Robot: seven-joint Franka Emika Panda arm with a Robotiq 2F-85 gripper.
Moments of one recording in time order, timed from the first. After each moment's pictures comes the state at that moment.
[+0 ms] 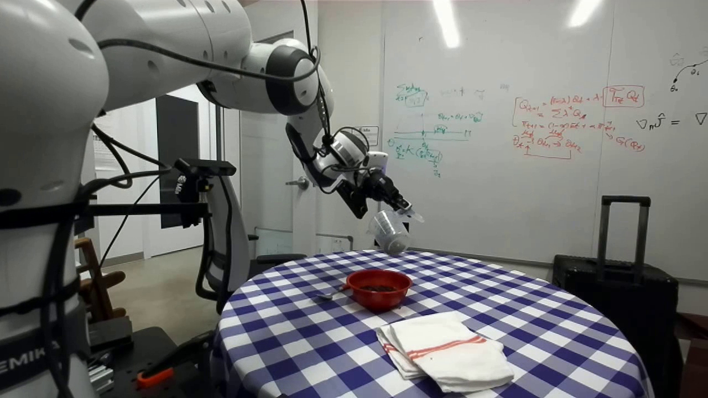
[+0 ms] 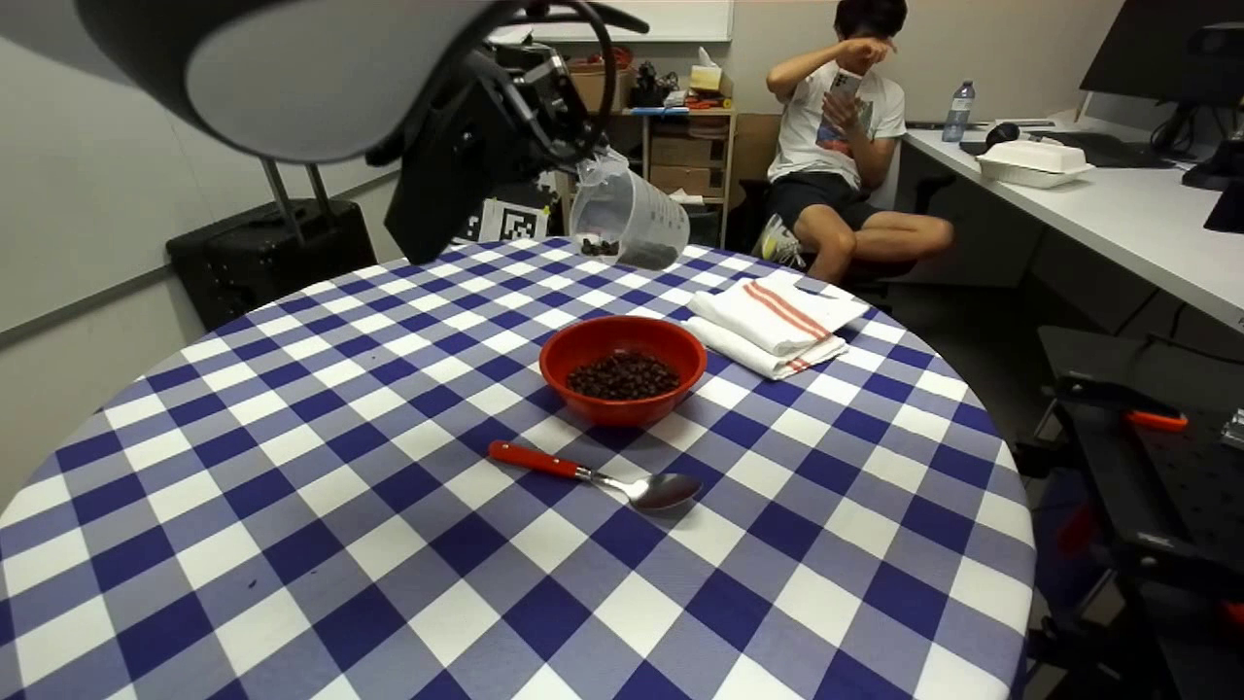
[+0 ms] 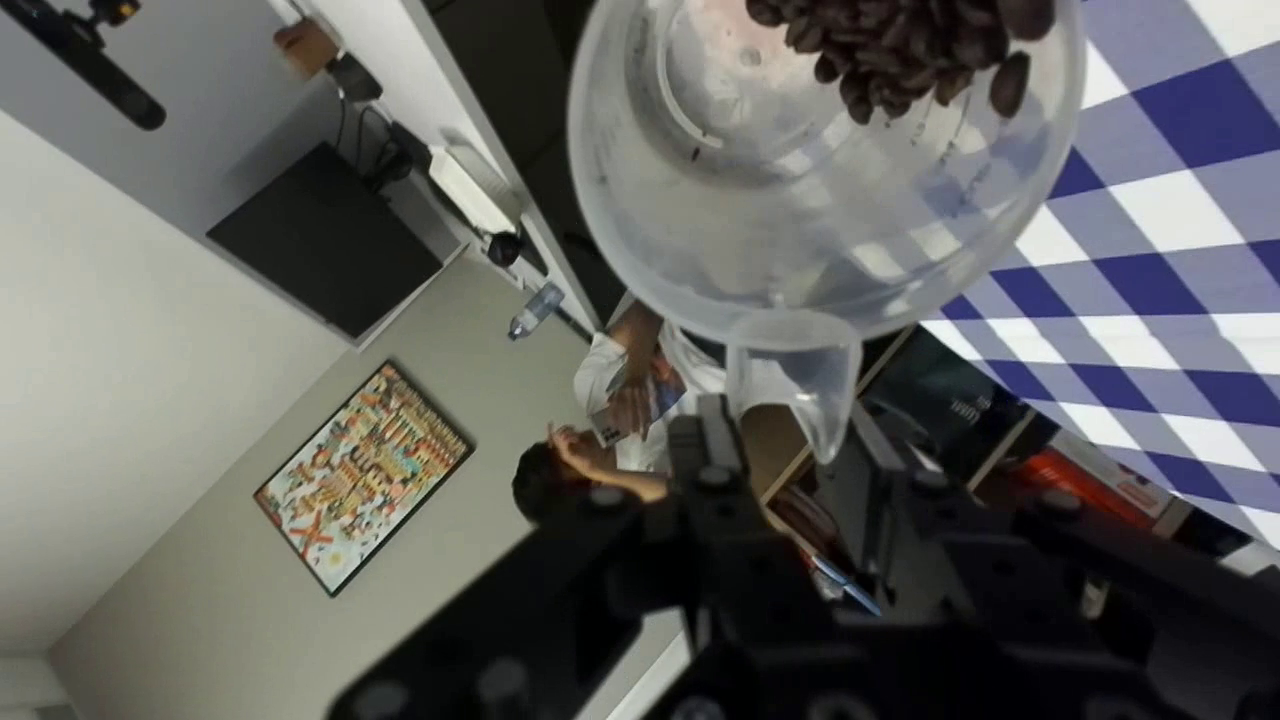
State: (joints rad) arm 0.25 1.02 0.17 -0.97 -1.05 1.17 1.51
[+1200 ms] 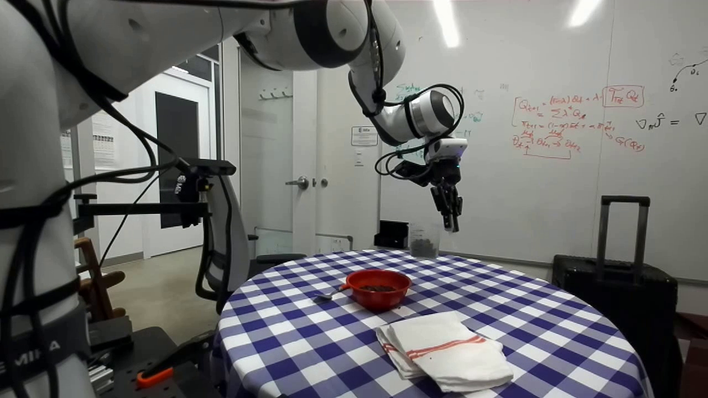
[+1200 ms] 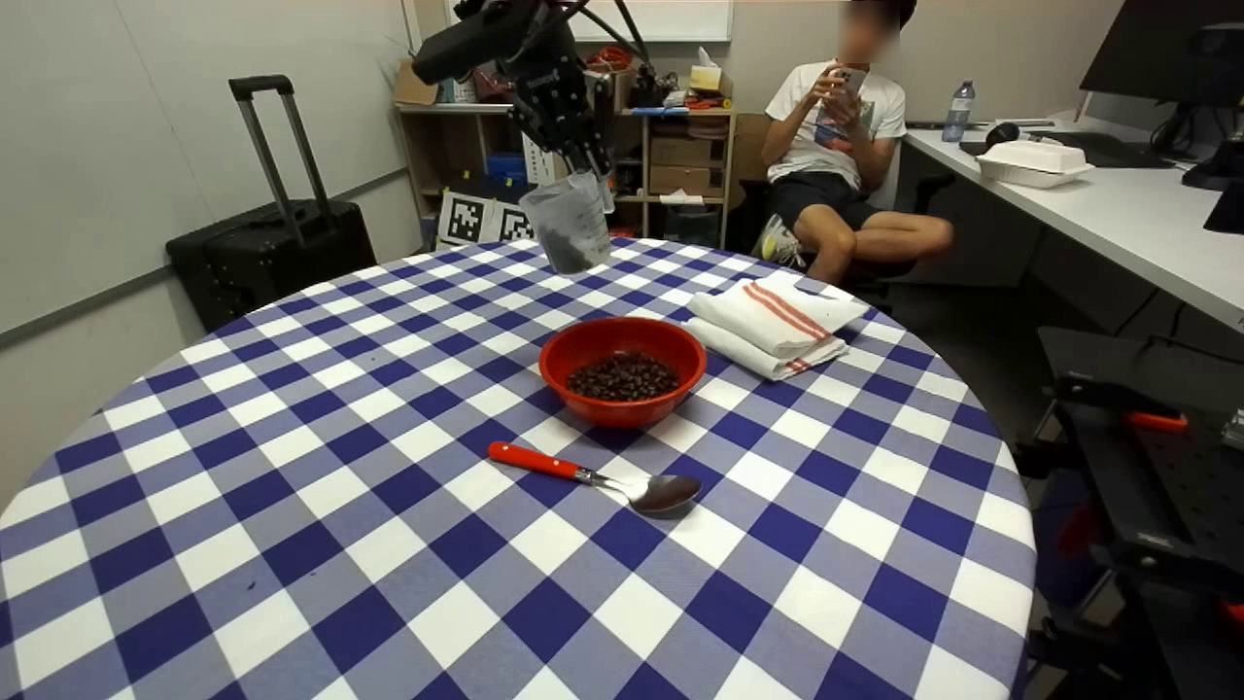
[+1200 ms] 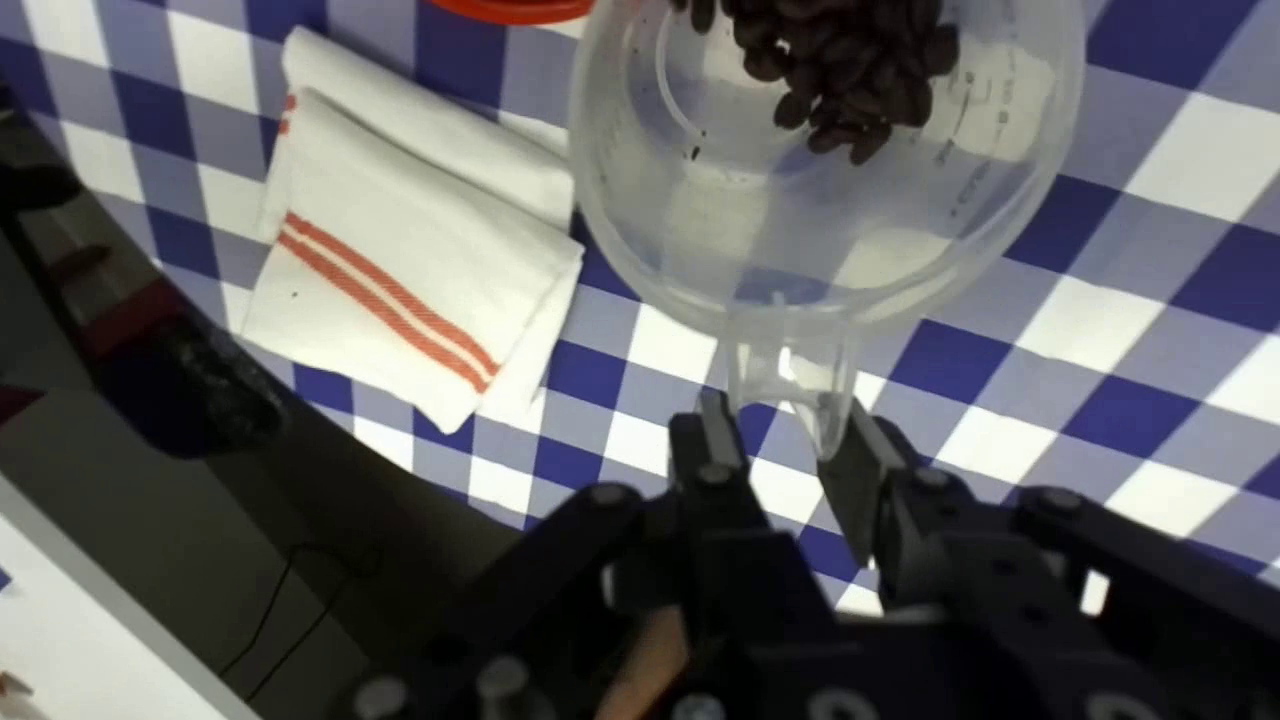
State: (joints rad) arm -0.15 0.87 0.20 -1.04 -0.48 1.64 1.71
